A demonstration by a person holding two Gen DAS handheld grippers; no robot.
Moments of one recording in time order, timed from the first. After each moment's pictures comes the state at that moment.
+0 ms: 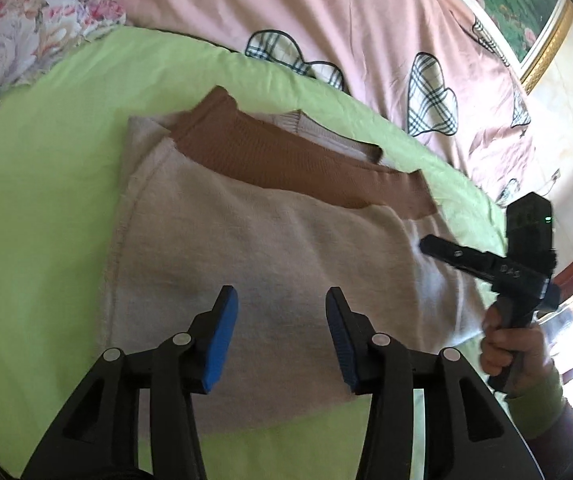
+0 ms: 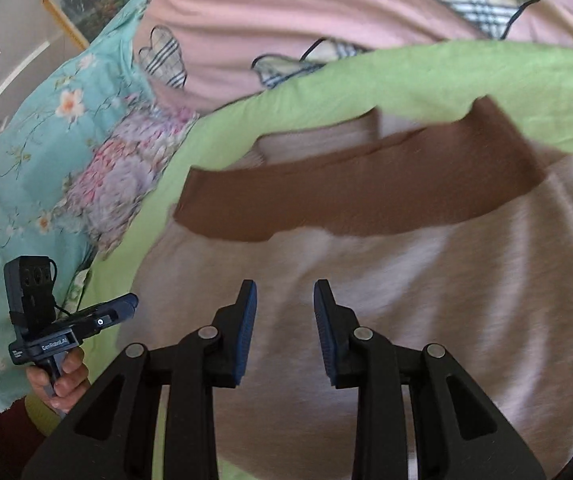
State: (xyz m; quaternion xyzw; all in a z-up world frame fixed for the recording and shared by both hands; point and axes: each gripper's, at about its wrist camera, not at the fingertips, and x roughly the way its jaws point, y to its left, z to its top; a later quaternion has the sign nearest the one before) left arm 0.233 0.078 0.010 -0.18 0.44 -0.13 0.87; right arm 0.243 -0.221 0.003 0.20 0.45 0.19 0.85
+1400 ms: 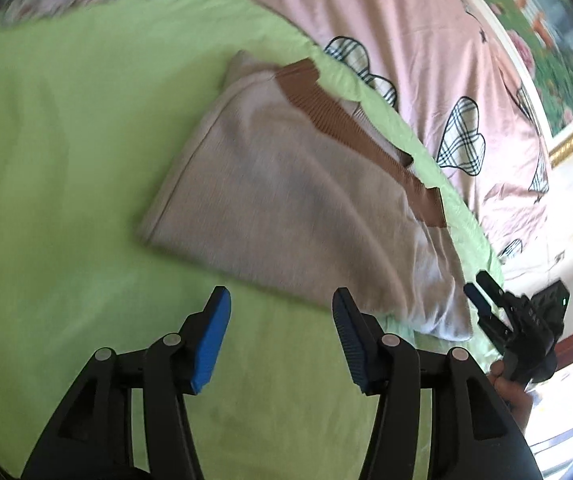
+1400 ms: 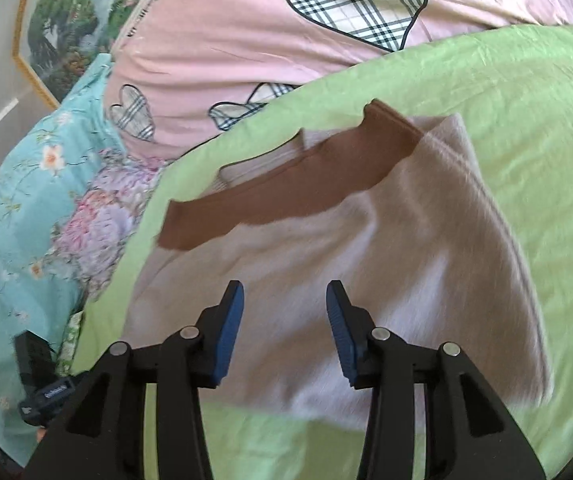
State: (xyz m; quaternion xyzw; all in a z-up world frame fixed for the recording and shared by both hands) left arm 0.136 0.103 -0.020 -0.32 0.44 -0.04 0.84; right arm 0.148 -0.256 0.021 0.27 0.38 0.08 0.88
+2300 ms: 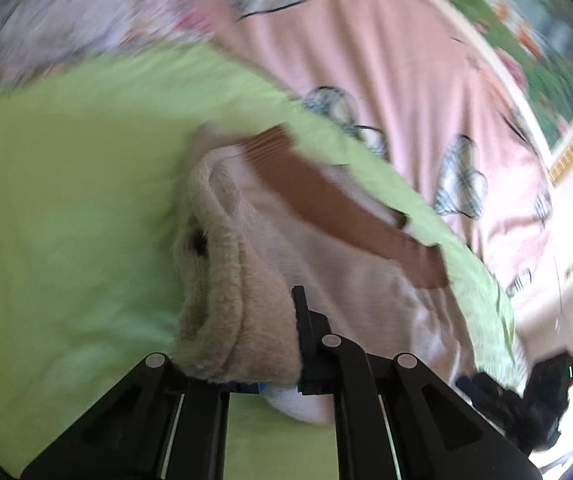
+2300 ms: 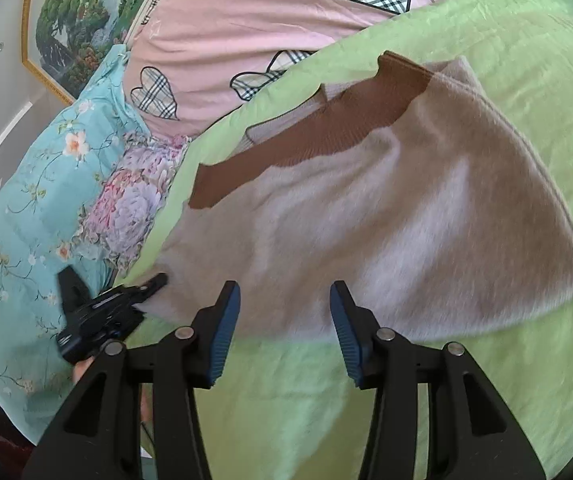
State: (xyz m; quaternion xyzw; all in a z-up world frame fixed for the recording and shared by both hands) left arm 0.203 0.079 0.016 -0.27 0.35 -0.03 0.90; right arm 0.135 -0.244 0.001 0.30 0.41 0.12 0.86
